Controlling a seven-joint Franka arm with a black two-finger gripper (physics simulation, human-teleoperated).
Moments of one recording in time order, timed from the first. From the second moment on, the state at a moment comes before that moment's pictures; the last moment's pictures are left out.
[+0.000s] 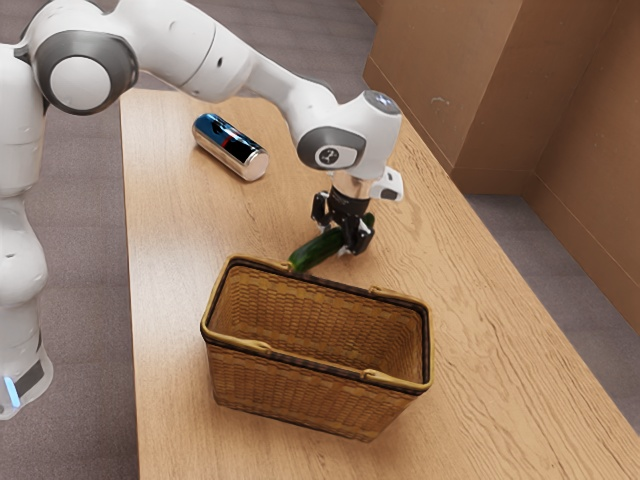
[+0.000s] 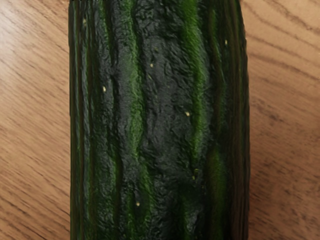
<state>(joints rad) 0.37 0.15 -0.30 -1.95 0.14 2.09 -0.53</state>
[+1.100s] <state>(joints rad) -0.11 -0.12 -0.24 -1.83 -0.21 1.80 0.19</state>
